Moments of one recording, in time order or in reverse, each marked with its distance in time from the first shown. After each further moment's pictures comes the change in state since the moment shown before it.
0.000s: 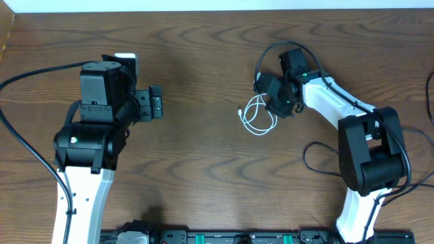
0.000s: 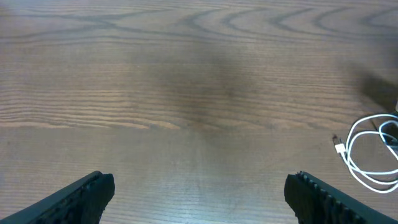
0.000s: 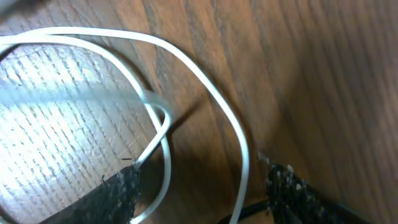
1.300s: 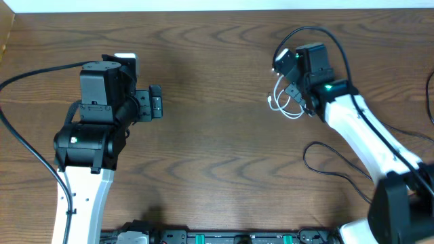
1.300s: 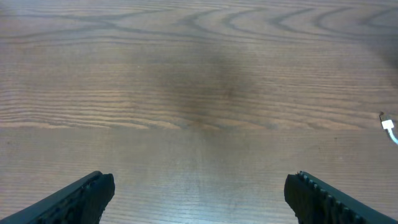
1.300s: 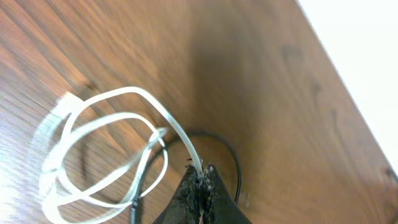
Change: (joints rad) left arm 0.000 0.000 0.000 0.000 0.000 0.000; right arm 0.009 -0.388 -0.127 0.088 0.341 0.213
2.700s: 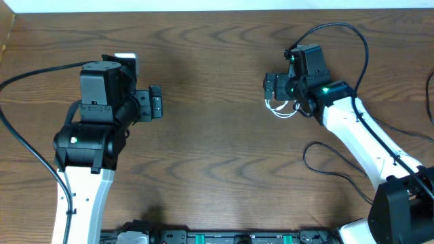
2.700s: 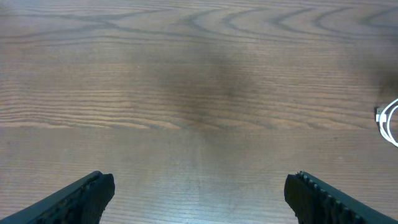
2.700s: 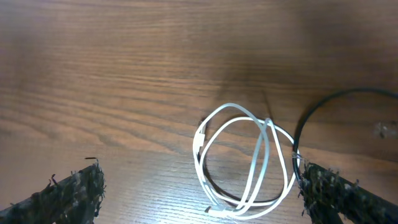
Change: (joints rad) left arm 0.000 0.000 0.000 0.000 0.000 0.000; right arm 0.031 -0.003 0.000 -0.021 -0.193 0.929
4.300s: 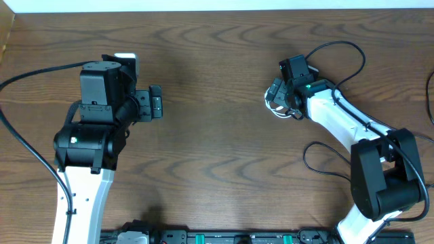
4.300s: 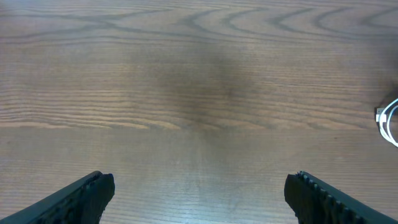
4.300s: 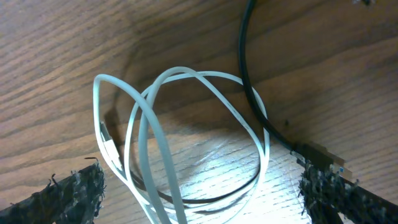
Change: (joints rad) left arm 0.000 0.000 0.000 0.000 0.000 0.000; right arm 0.000 0.208 -0.006 -0.044 0.169 0.439
